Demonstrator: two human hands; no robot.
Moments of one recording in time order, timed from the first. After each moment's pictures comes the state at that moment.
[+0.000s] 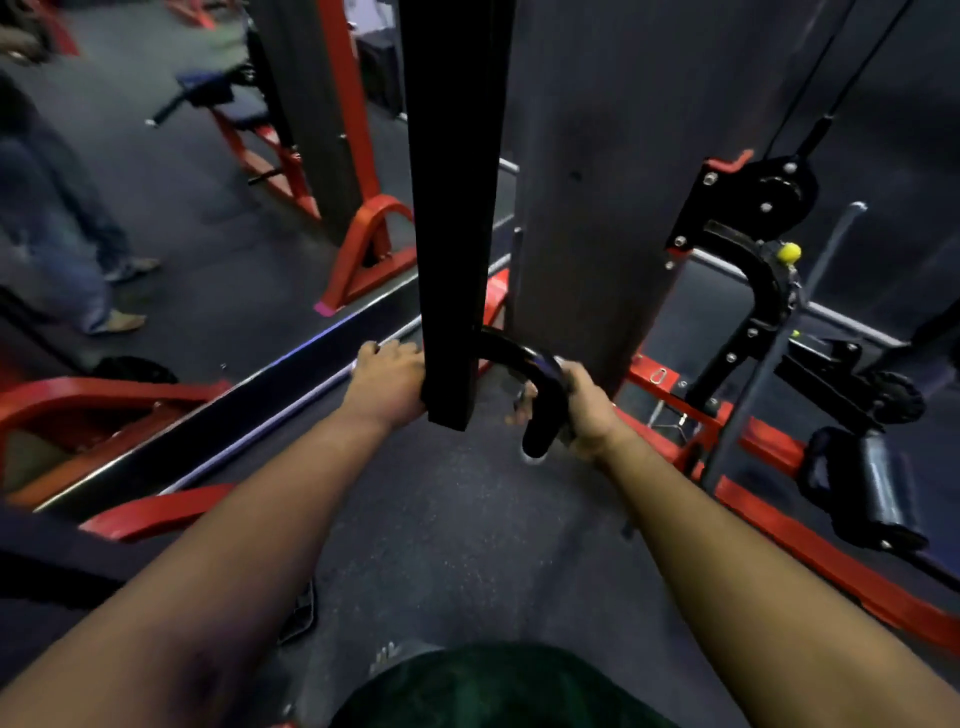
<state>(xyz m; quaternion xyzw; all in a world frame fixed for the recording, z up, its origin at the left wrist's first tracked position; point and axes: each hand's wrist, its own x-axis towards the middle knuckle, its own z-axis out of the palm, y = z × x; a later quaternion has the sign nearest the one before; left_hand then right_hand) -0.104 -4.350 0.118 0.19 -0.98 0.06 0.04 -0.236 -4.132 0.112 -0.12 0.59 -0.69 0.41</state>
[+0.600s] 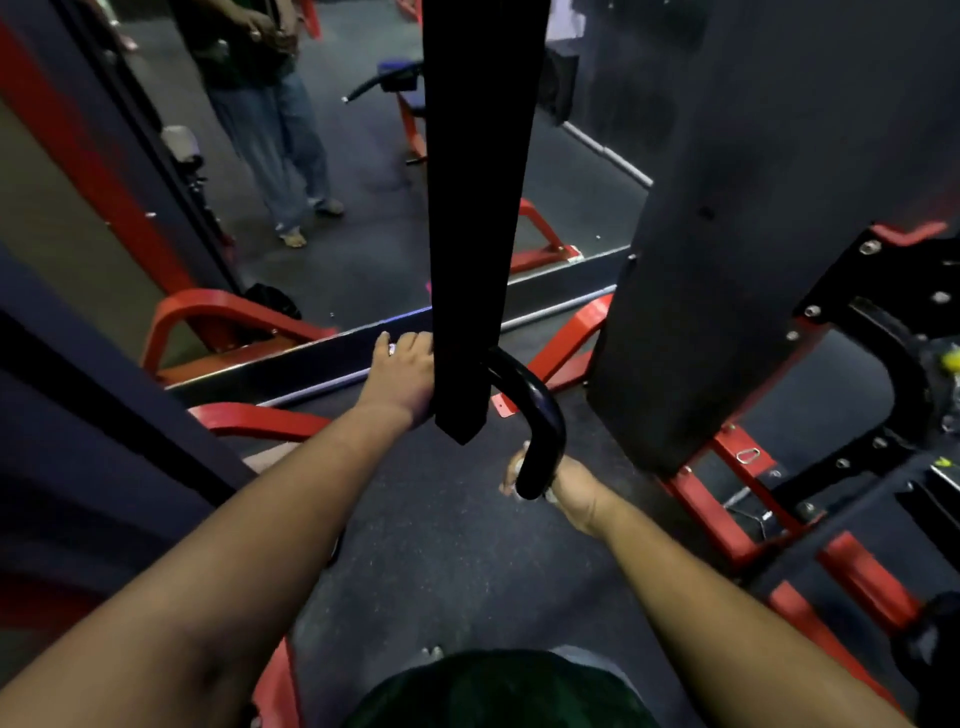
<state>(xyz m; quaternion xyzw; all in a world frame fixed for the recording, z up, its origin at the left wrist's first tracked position) -0.092 -4.315 0.123 0.38 -0.92 0.07 -0.03 -0.263 -4.122 0.041 -0.44 0.63 -0.37 0.53</state>
